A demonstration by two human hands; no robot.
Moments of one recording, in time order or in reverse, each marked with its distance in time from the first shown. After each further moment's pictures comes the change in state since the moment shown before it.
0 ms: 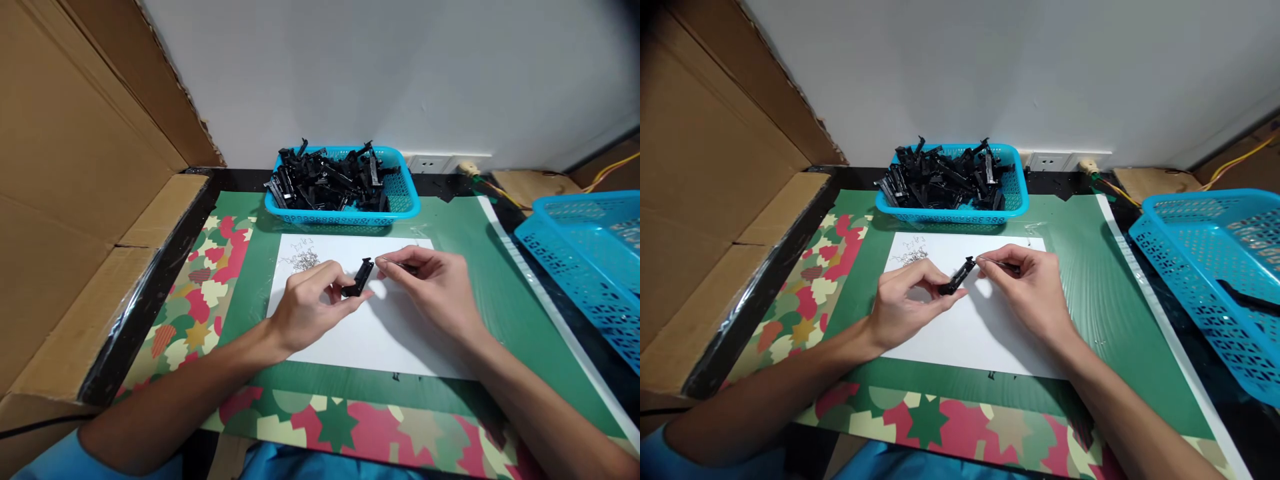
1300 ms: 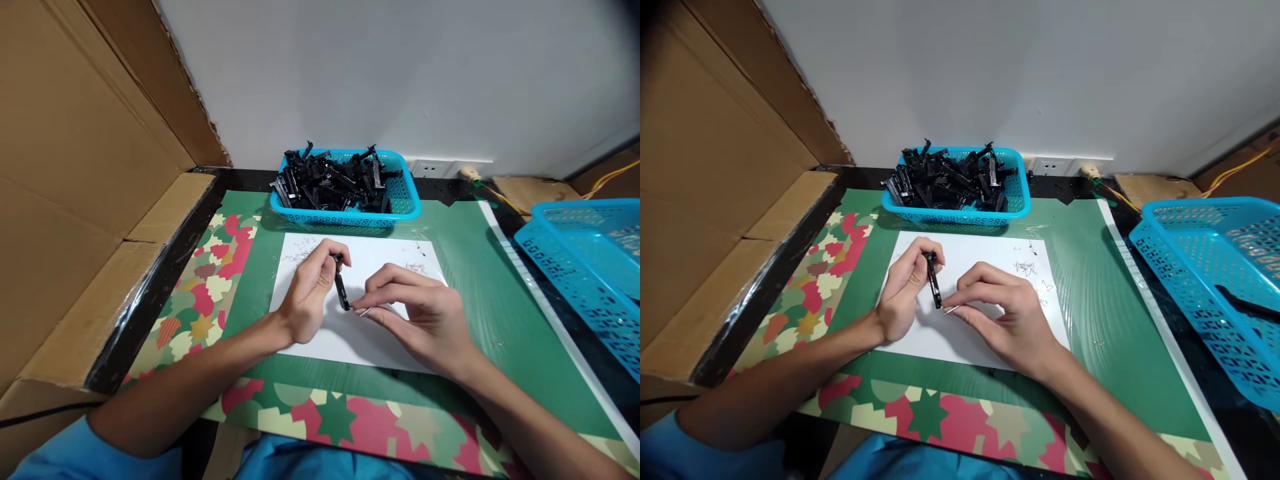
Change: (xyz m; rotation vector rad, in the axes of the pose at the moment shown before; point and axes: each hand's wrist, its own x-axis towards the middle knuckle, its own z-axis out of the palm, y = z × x) left_hand 0.006 0.007 -0.007 -0.377 -0.062 -0.337; right_hand -0.024 -0.013 0.010 -0.019 -0.326 -0.524
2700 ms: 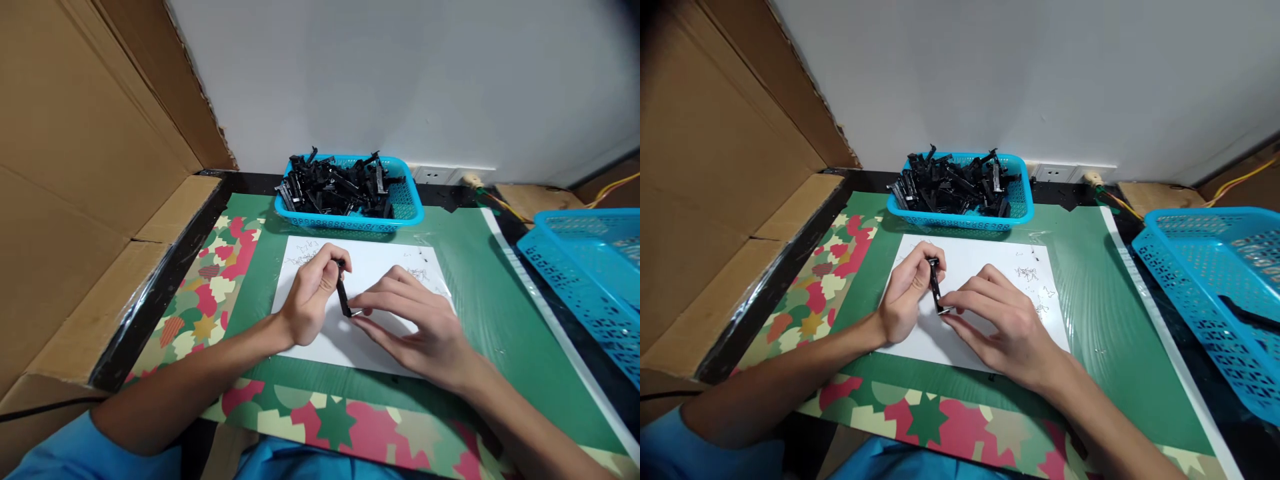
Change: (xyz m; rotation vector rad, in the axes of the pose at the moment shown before) left_hand -0.002 0.000 -0.002 0.026 -0.009 -0.015; right_hand 0.005 -0.008 0.000 -0.271 -0.094 -0.182
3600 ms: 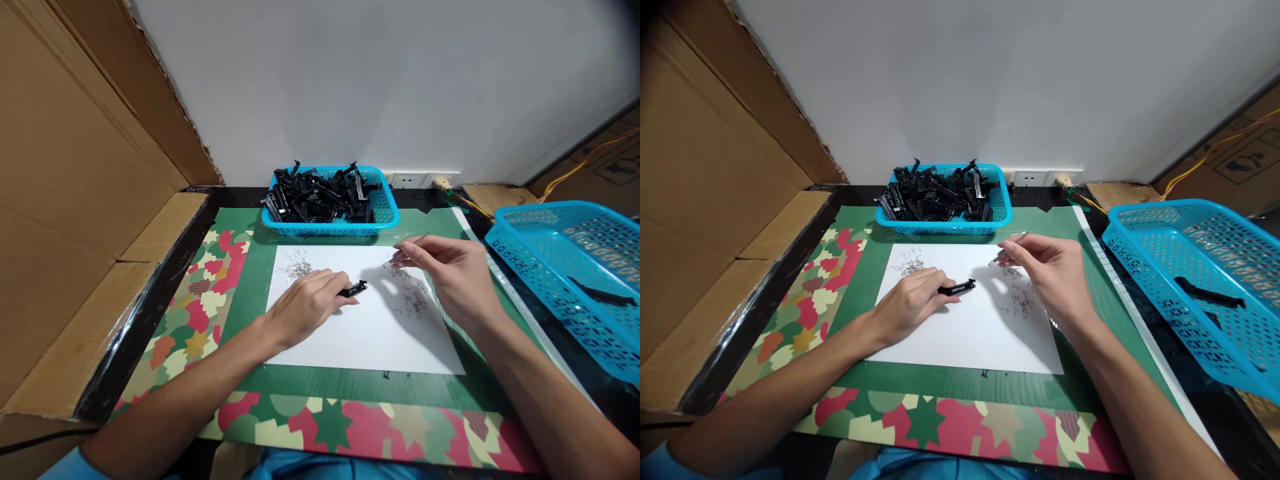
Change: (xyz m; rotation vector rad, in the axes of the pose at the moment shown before) left_hand 0.012 -0.013 -0.007 0.708 -0.339 0.400; right_hand -0.012 0.052 -0.048 0.180 0.405 0.588
